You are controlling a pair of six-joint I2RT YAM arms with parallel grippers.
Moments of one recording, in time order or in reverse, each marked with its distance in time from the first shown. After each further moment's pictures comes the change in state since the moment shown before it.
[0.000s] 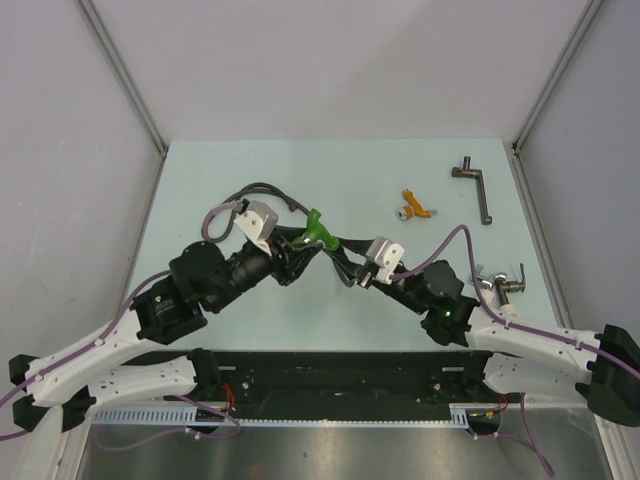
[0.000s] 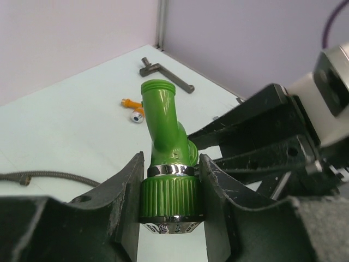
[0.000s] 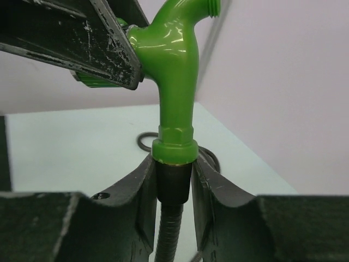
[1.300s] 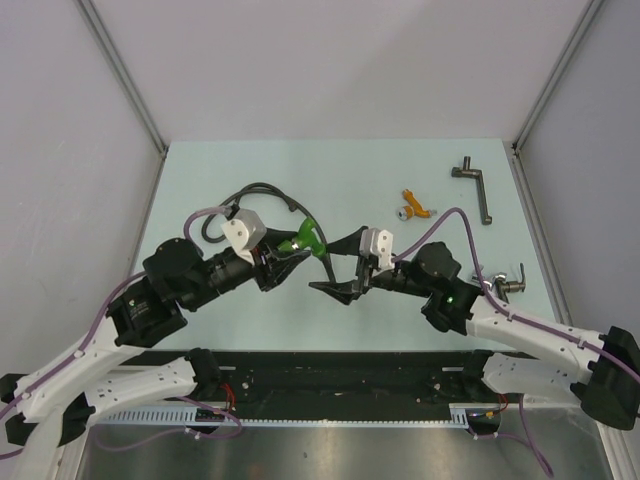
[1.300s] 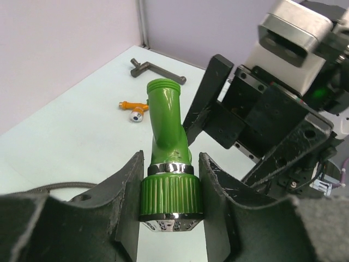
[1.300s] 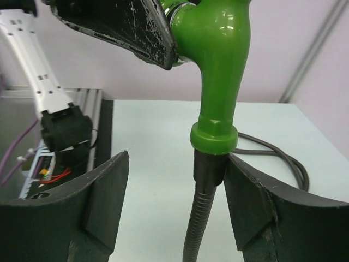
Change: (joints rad) left arm 0.084 -0.070 0.067 -0.140 0.252 0.166; right arm -0.122 0.006 0.116 -0.192 -0.548 0.248
